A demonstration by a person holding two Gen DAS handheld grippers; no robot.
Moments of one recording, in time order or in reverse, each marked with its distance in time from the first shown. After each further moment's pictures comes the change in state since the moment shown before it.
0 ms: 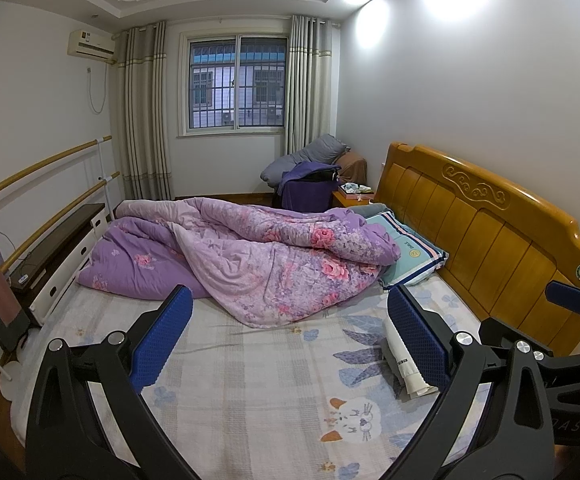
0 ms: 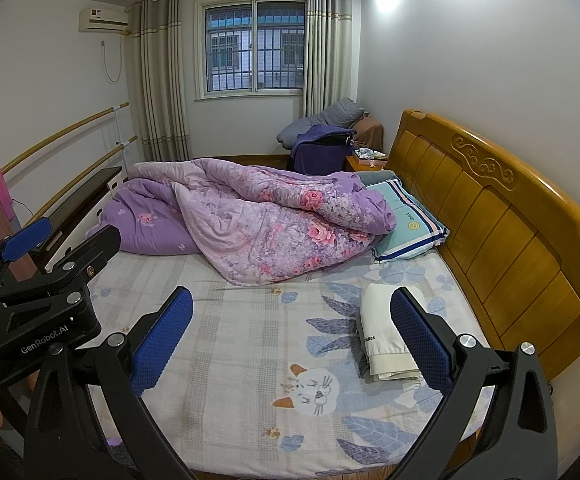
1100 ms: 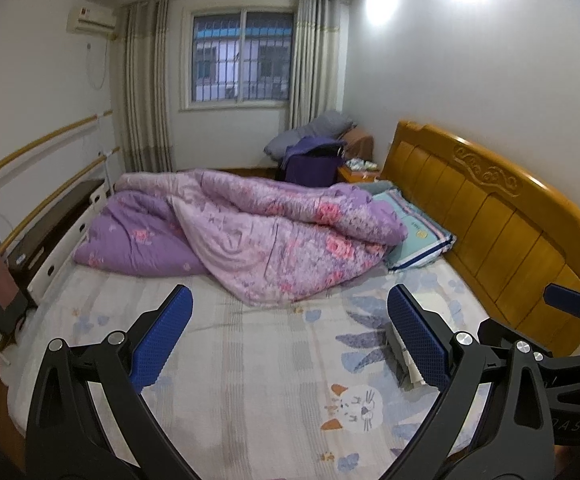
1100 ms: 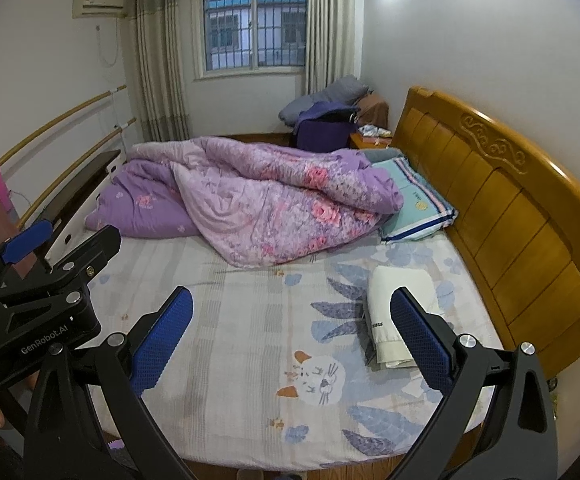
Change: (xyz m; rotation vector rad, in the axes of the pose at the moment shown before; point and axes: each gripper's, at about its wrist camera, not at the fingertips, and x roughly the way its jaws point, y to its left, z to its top) left arm 0.063 0.008 -0.018 -0.025 0.122 0.015; right arm 0.061 -0.010 -0.007 -0.003 0.118 0.042
